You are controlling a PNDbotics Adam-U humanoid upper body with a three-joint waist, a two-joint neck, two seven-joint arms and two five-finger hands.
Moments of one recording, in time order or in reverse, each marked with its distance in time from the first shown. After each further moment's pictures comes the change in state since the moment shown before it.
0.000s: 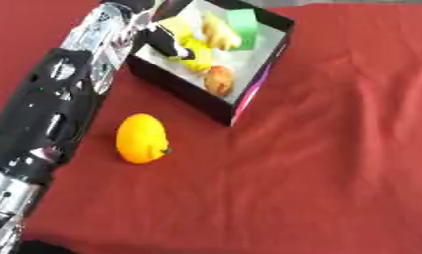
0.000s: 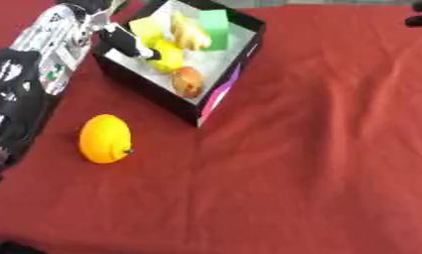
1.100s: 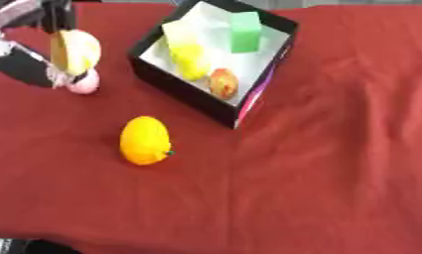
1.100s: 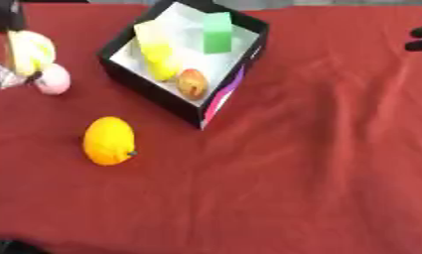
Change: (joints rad) left arm 0.153 0.416 -0.142 -0.634 0.397 0.233 -0.302; right arm 0.057 0.016 -0.027 0.012 0.043 -0.002 -0.026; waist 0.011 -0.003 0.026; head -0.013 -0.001
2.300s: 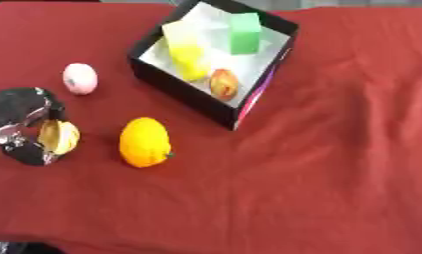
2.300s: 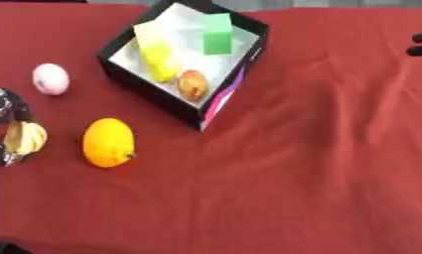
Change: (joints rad) left arm 0.469 0.189 -0.049 0.081 -0.050 -0.014 0.135; right arm 0.009 0.020 0.002 0.004 0.032 0.009 0.007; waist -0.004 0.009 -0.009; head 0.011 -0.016
